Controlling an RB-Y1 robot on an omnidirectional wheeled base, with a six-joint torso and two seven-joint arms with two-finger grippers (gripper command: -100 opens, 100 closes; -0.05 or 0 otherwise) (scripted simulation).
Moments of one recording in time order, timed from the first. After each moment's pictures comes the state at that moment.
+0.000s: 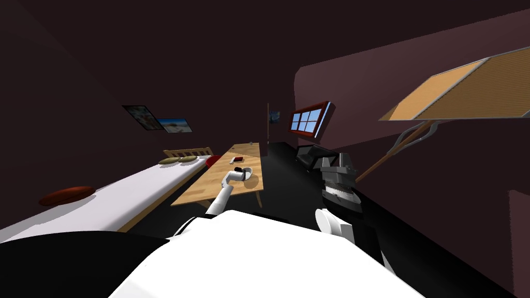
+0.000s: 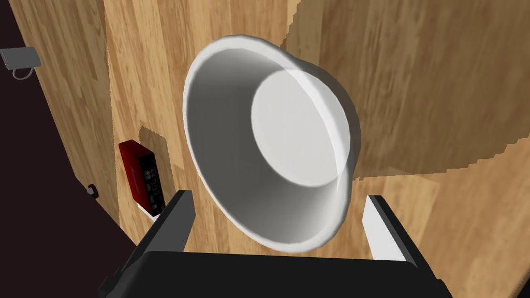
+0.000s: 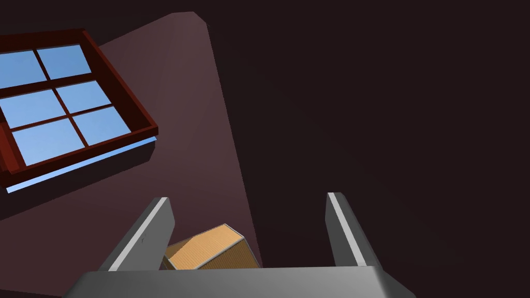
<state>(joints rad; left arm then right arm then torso) -0.16 0.25 0.12 -1.50 0.08 1.02 0.25 0.47 0.04 0.02 -2.33 -0.10 -0.45 0.11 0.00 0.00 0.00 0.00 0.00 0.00</state>
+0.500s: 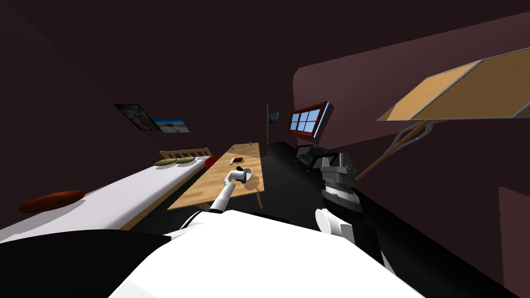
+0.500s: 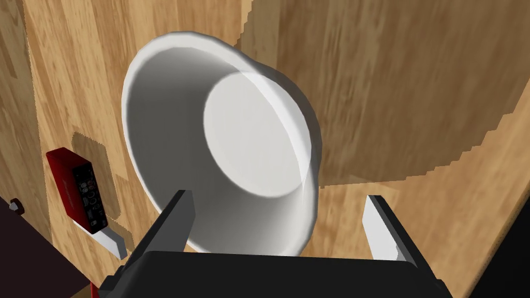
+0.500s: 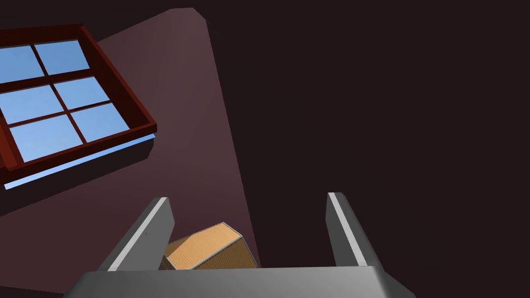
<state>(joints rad) -0.22 0.23 0.13 -1.39 0.11 1.13 0.29 0.47 0.04 0.02 -2.33 -0.10 -0.45 0.11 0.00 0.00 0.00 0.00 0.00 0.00</state>
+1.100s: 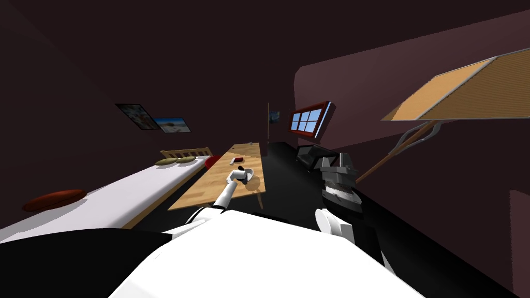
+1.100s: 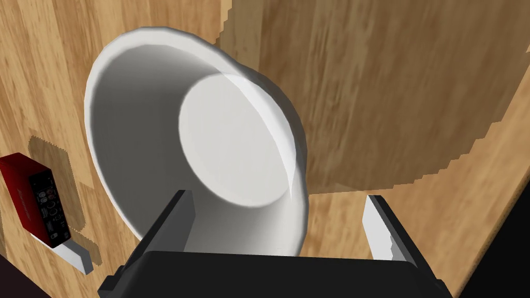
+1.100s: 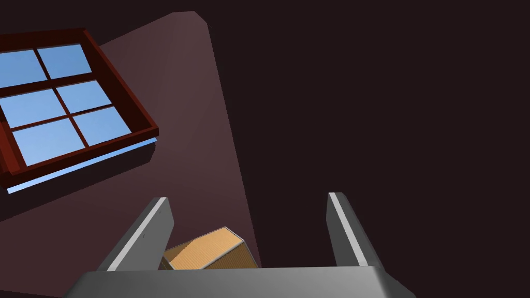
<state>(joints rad) -0.27 0.22 0.14 -1.30 0.12 1.16 0.31 0.48 0.04 0.02 -2.33 -0.10 -0.45 0.11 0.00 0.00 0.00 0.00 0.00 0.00</state>
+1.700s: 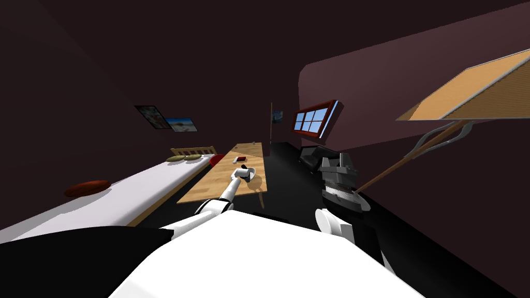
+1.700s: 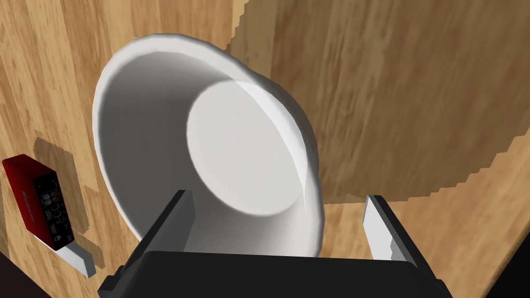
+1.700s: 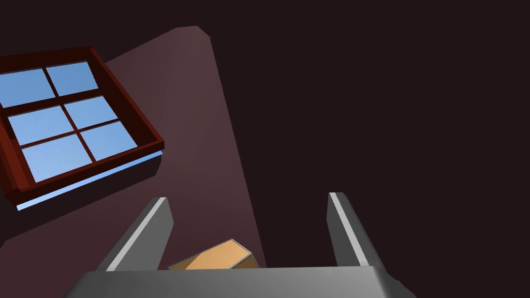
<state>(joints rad) -0.38 0.20 0.13 -1.14 0.11 1.08 0.29 0.47 0.04 0.02 -2.33 -0.10 -0.45 0.11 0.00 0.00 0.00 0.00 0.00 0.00</state>
